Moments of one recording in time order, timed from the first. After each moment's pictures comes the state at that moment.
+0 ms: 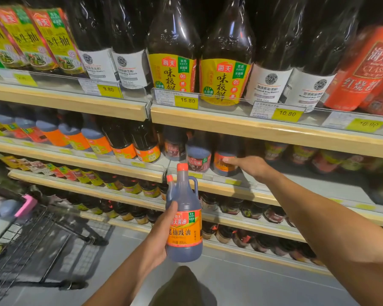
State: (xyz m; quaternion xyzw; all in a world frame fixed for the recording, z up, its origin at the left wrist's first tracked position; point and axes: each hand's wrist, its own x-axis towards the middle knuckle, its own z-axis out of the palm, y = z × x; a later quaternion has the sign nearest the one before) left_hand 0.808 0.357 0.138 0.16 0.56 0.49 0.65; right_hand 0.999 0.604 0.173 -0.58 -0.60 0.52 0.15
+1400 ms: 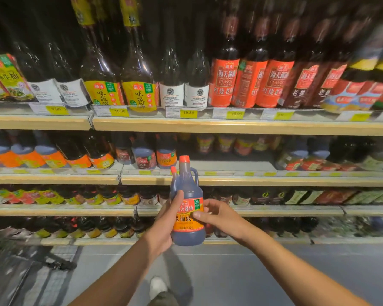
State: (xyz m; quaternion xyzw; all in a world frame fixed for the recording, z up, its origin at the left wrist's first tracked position) left_hand 0.968 0.327 0.211 0.26 0.48 0.47 0.70; right_hand 1.148 0.363 0.229 -0.46 -0.57 0.66 0.18
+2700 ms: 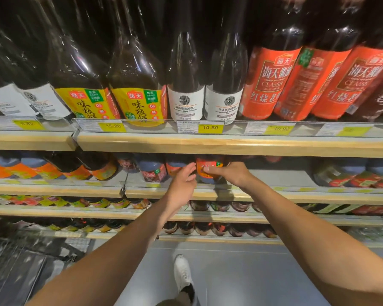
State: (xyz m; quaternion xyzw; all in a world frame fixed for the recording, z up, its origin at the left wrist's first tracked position) left_hand 0.919 0.533 0.172 0.43 0.63 0.36 0.54; right_hand 1.092 0.607 0.188 -0.62 -0.55 0.52 0.19
